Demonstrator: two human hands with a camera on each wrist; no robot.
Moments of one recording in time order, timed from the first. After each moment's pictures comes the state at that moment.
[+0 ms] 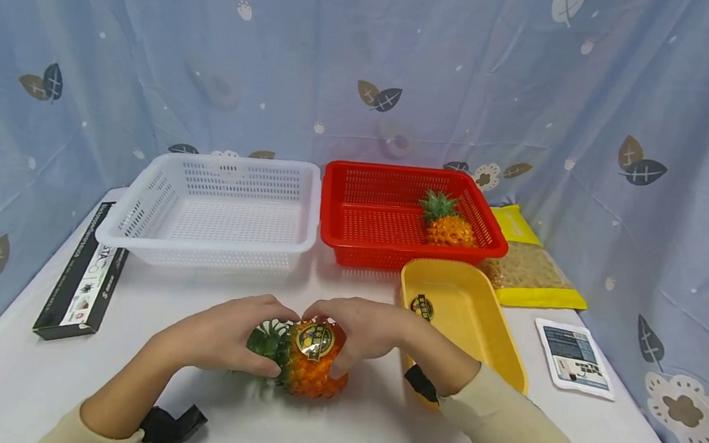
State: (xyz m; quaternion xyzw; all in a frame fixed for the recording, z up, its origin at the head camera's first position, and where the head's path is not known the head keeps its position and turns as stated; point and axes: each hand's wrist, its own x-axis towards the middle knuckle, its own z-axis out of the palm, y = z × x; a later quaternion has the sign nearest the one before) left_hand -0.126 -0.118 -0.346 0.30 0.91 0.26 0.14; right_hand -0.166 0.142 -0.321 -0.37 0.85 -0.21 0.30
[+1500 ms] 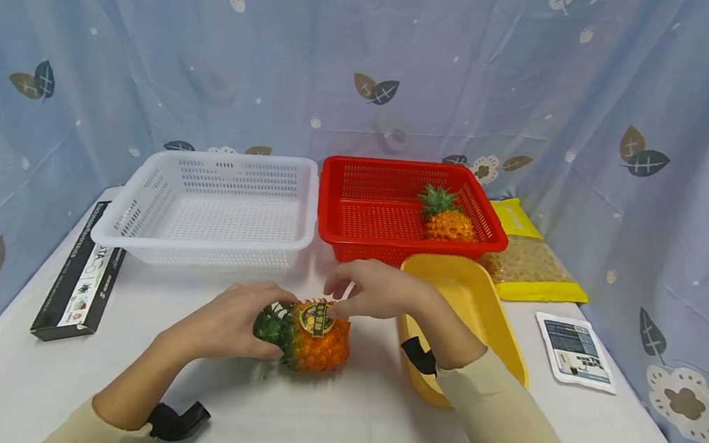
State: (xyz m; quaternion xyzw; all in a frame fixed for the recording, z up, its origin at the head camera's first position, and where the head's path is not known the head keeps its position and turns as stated) left_hand -0.140 -0.113 -0.363 0.30 0.93 0.22 0.03; right_hand -0.192 0.157 -0.302 -0.35 0.87 -0.26 0.24
